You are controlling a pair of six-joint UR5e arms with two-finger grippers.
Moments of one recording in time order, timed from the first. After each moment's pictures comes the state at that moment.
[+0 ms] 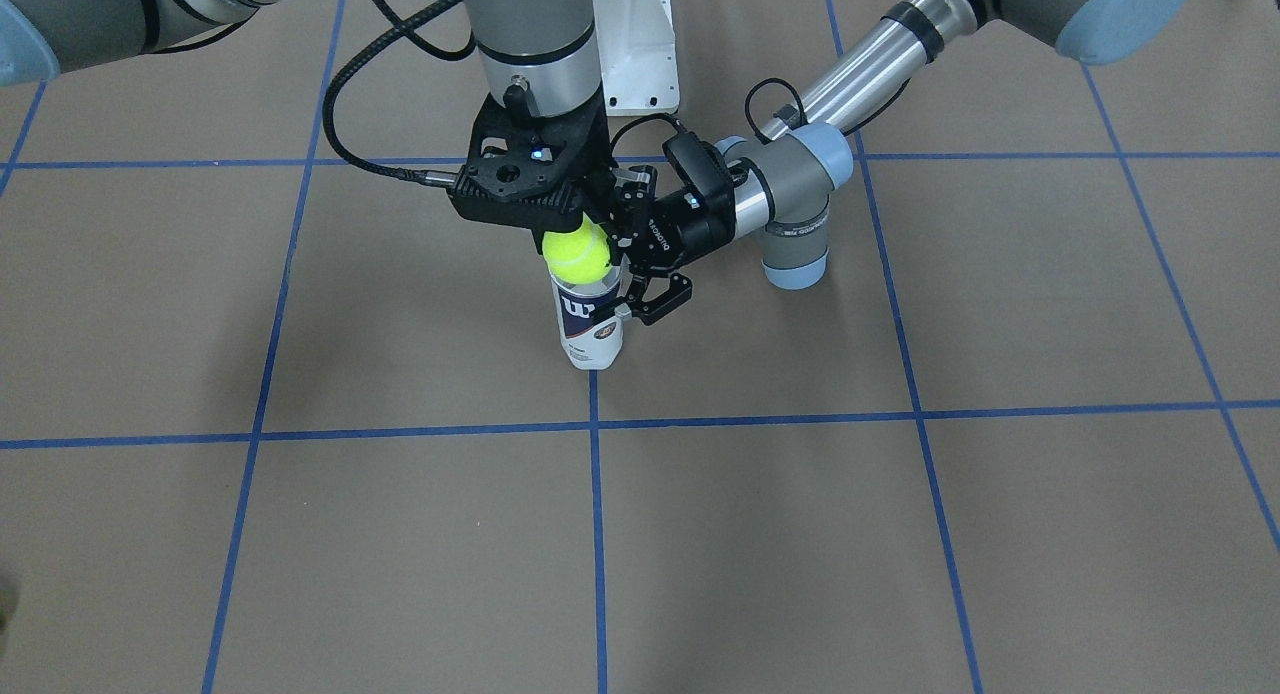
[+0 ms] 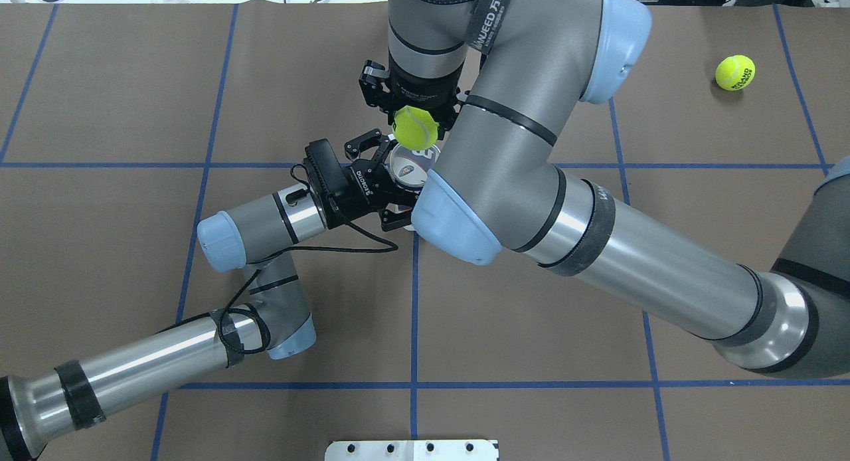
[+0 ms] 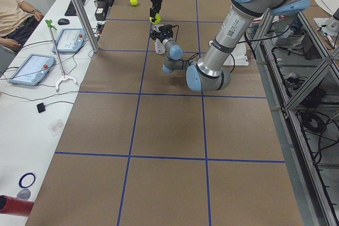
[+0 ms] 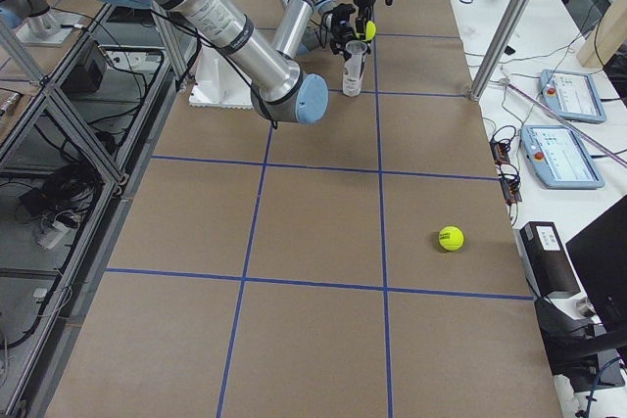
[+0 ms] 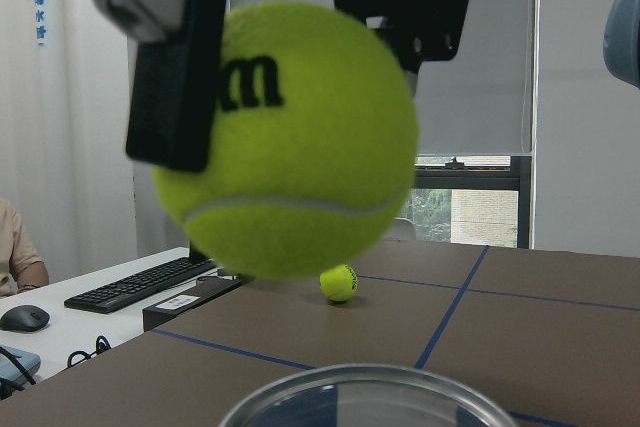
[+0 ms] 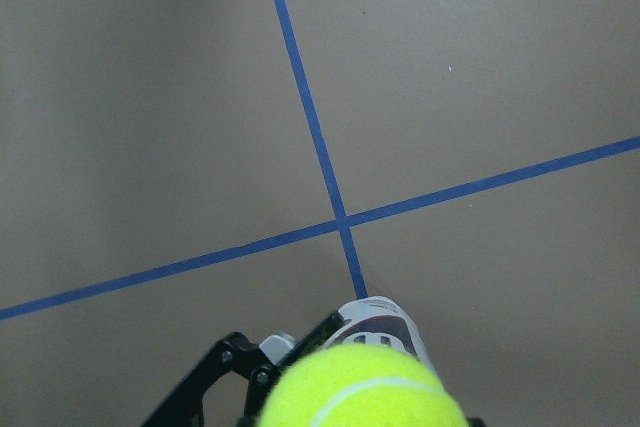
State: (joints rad) left arm -0.48 -2.34 -0.99 -3.59 -1.48 -0.30; right arm 0.69 -0.56 1.66 -1.90 1.94 1.37
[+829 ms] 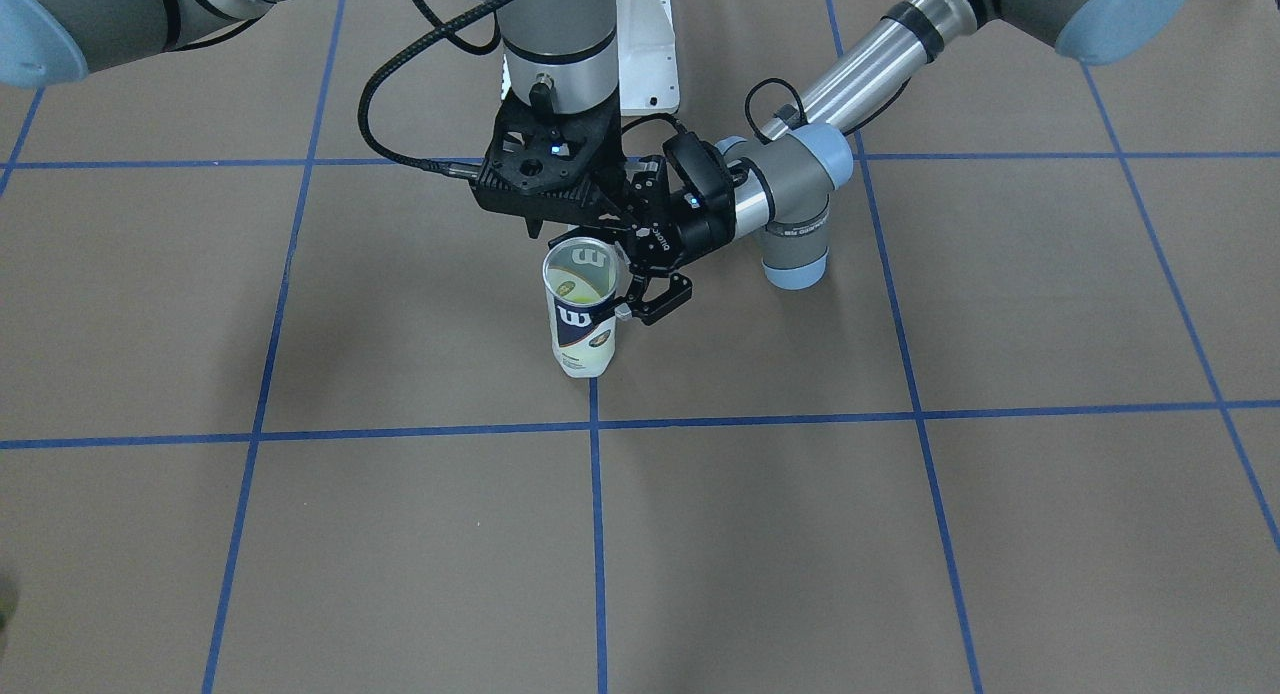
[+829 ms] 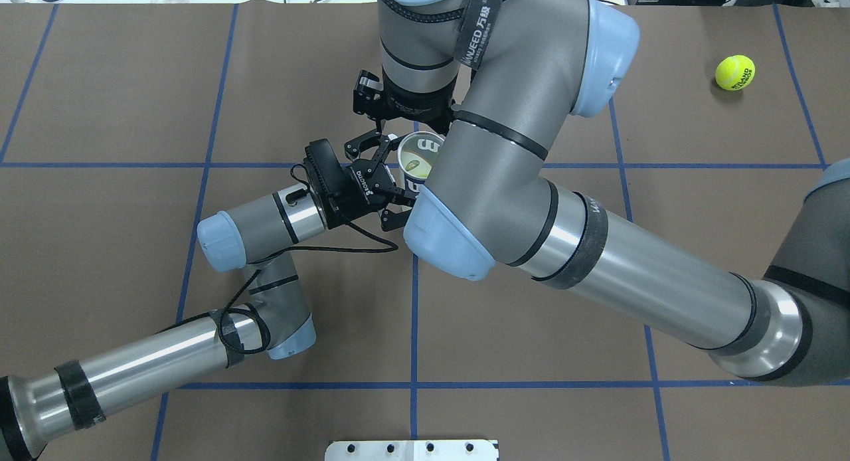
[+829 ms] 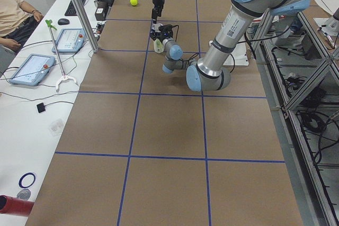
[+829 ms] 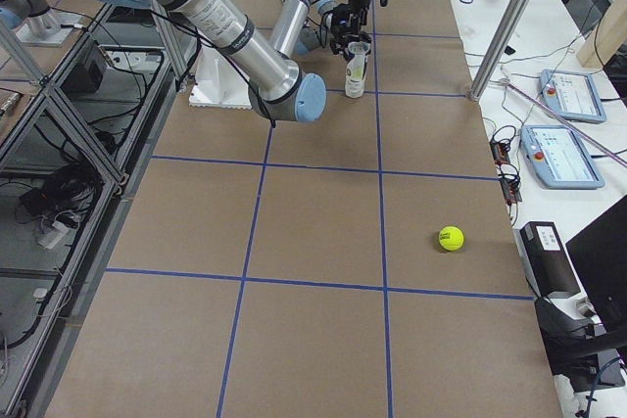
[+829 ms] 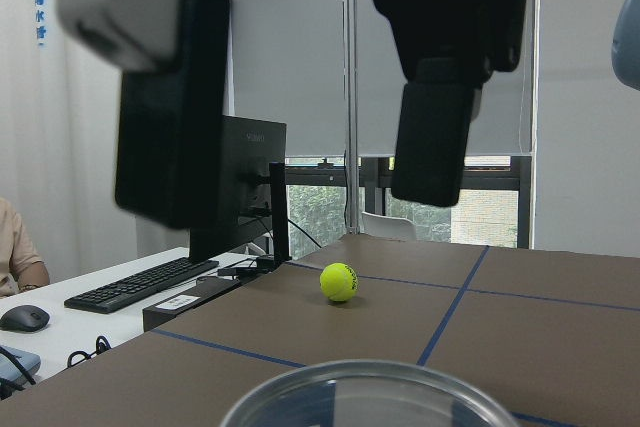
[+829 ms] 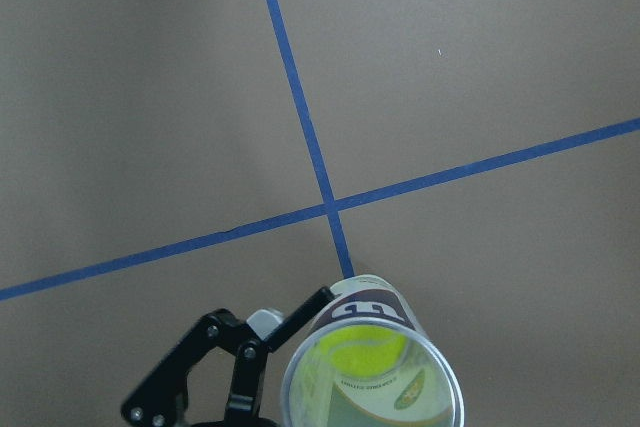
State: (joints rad) left arm -0.48 -2.34 -0.99 -3.59 -1.48 -0.30; right arm 0.67 -0.56 1.67 -1.92 1.92 1.37
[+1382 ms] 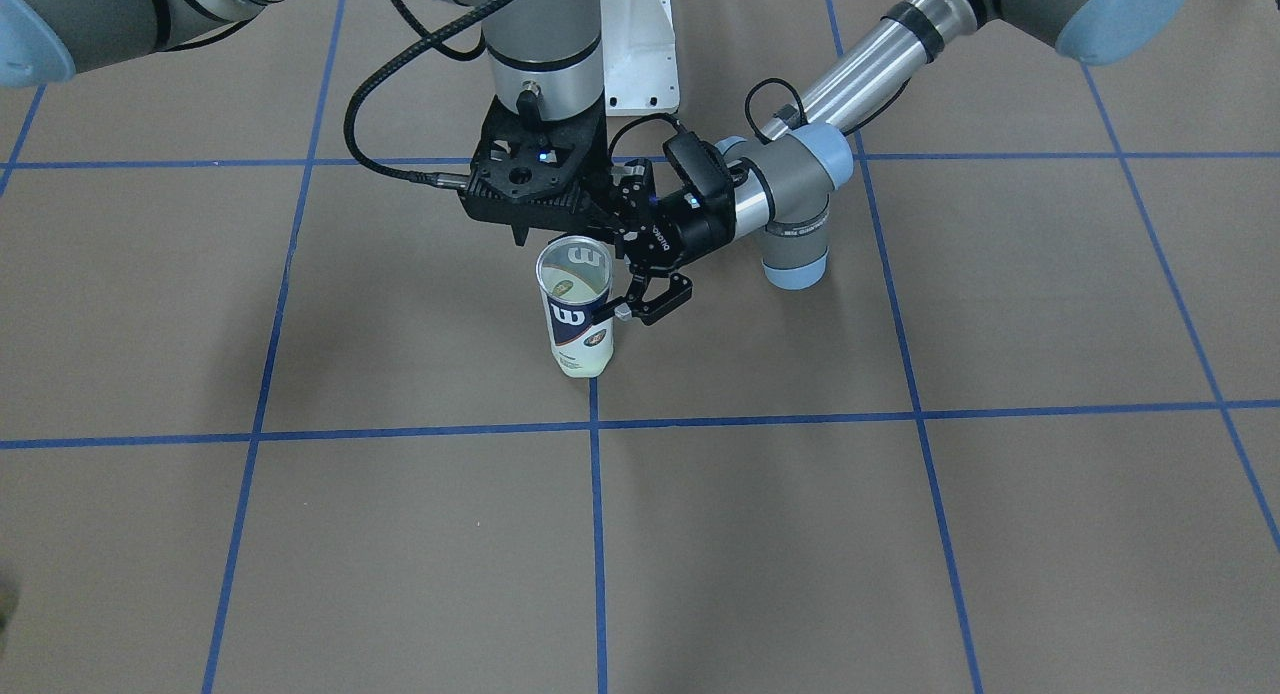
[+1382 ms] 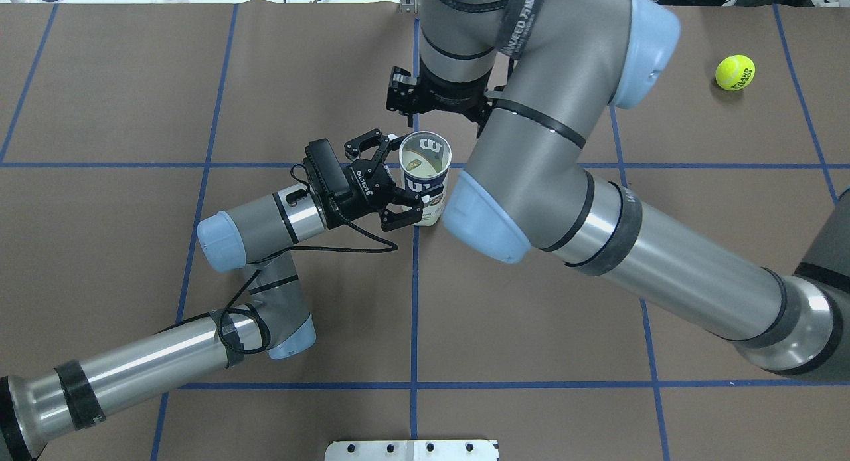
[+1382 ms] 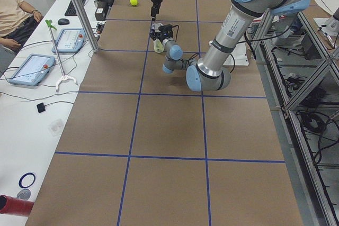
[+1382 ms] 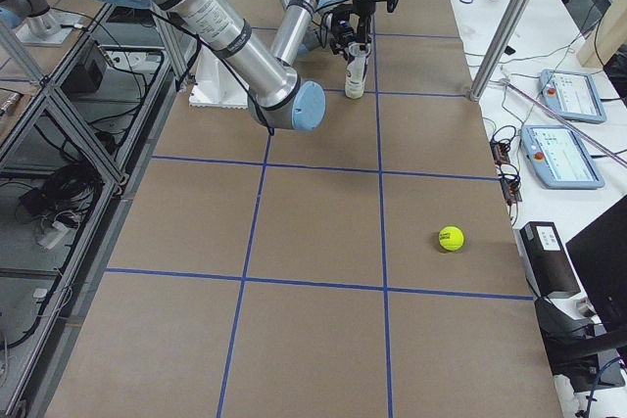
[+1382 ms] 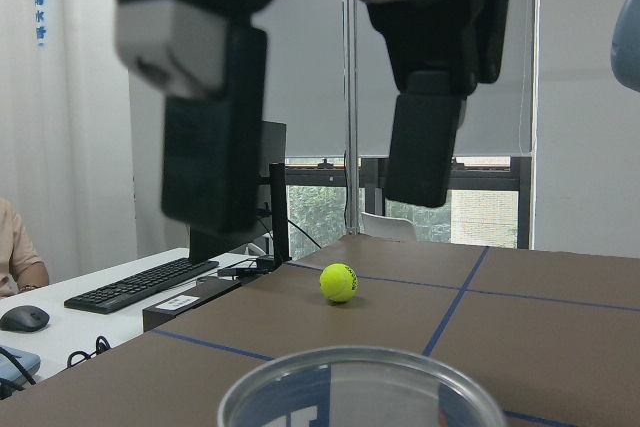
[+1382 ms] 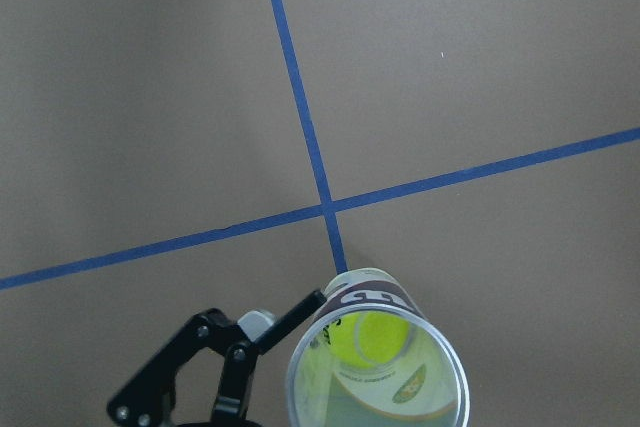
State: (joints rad) left arm -0.48 -2.34 -0.99 -3.59 -1.48 -0.30; right arm 0.74 -0.66 1.71 -1.91 1.95 1.16
